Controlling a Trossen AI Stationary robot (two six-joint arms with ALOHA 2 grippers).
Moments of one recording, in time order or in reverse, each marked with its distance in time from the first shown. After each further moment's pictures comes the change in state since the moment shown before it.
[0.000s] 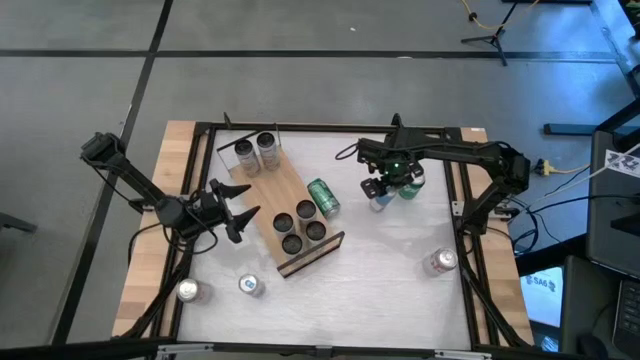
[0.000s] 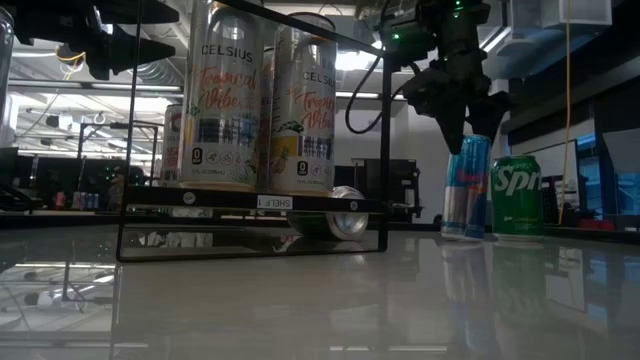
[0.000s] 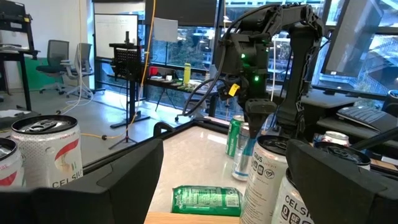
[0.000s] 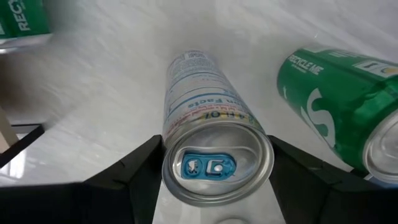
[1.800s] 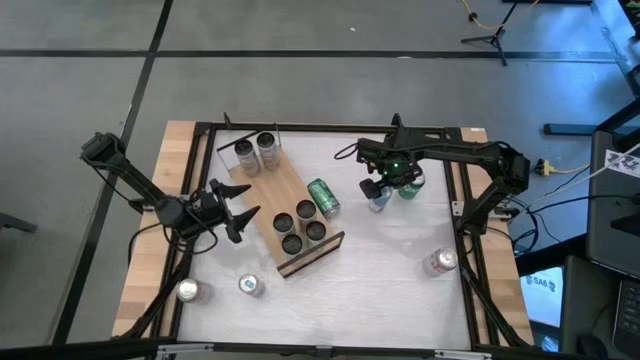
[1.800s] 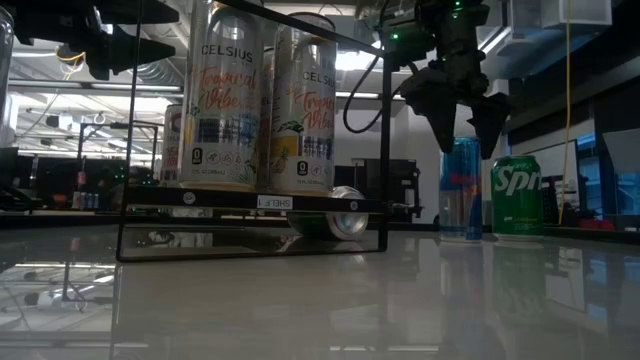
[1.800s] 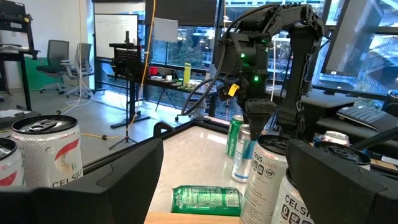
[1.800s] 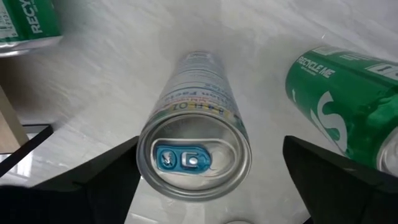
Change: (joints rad) left arm 0.000 0.000 0.000 0.000 0.000 0.000; right arm 0.000 0.002 -0.001 0.018 -0.008 0.002
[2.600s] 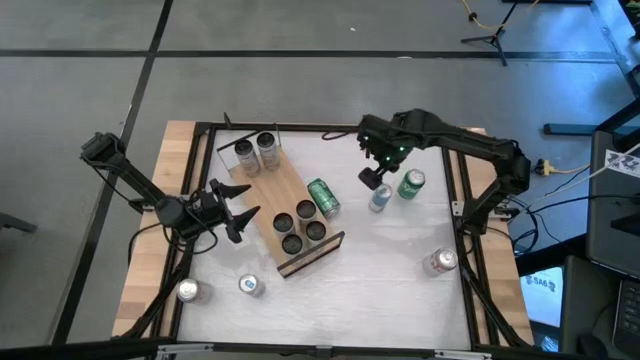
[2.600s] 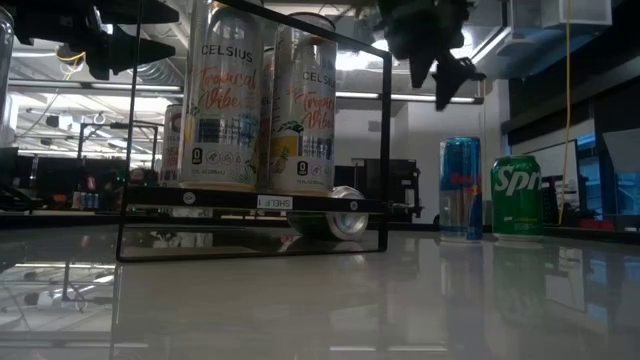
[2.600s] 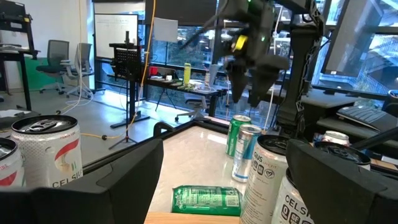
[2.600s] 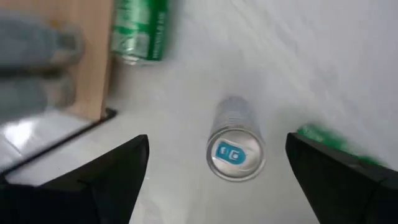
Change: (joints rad) left arm 0.000 0.000 0.000 0.000 0.000 0.000; right arm 0.000 -0.006 0.300 -0.077 0.001 -0.347
